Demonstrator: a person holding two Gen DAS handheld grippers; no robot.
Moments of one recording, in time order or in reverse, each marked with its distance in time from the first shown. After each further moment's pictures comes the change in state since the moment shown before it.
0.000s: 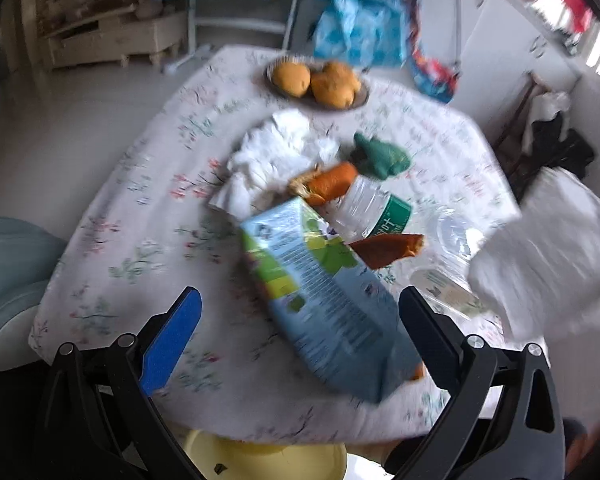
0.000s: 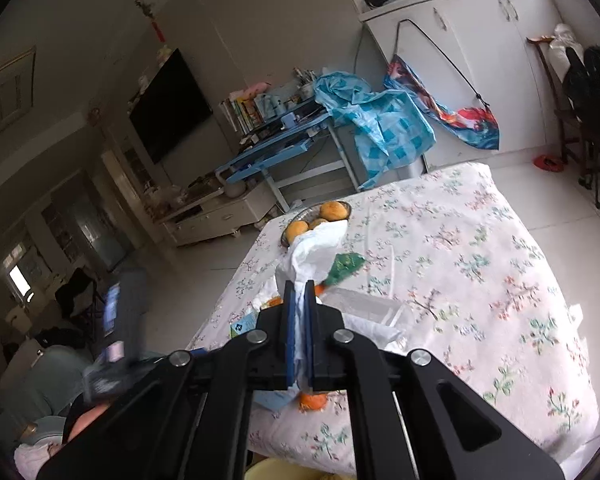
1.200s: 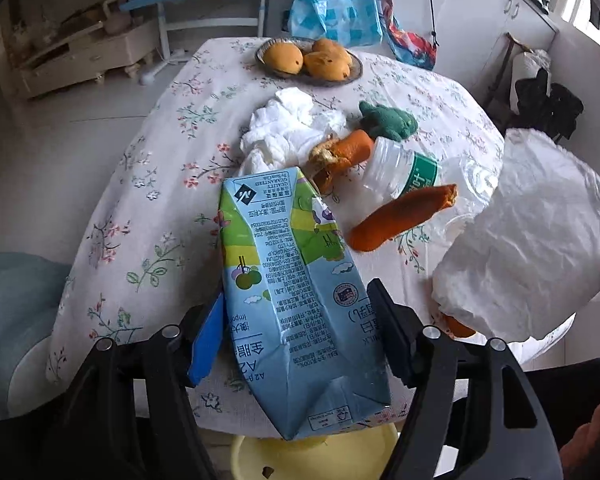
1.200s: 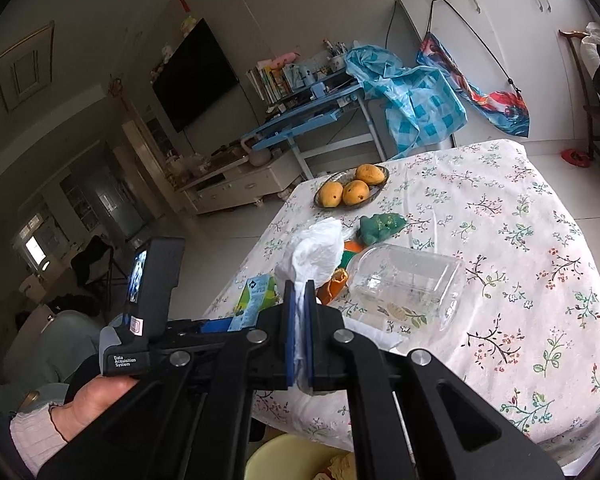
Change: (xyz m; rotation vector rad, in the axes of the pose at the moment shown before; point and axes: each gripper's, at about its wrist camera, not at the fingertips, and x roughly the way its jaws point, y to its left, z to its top) left arm 0.001 0.033 -0.015 0.135 0.001 -0.048; right arm 0.019 0.024 -0.027 -0.068 0.092 0.079
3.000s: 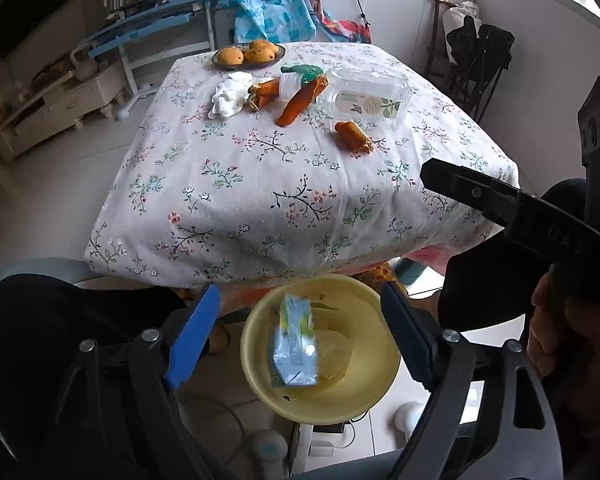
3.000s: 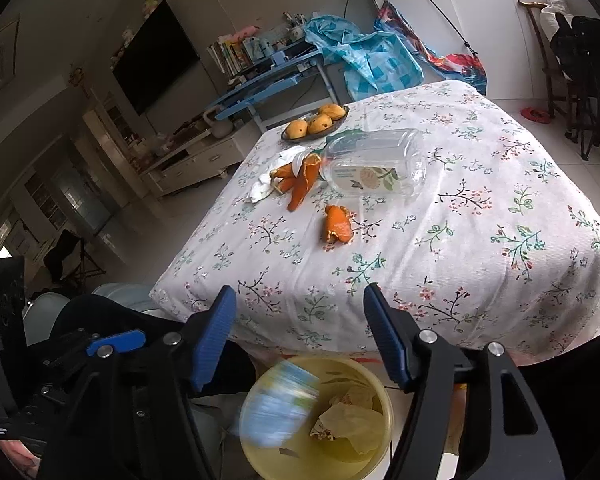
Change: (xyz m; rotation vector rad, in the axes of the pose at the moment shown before) left arm -0.112 -0.021 -0.142 0.247 -0.032 -0.021; right arm -0.022 0.021 -0.086 0.080 0.087 -0.148
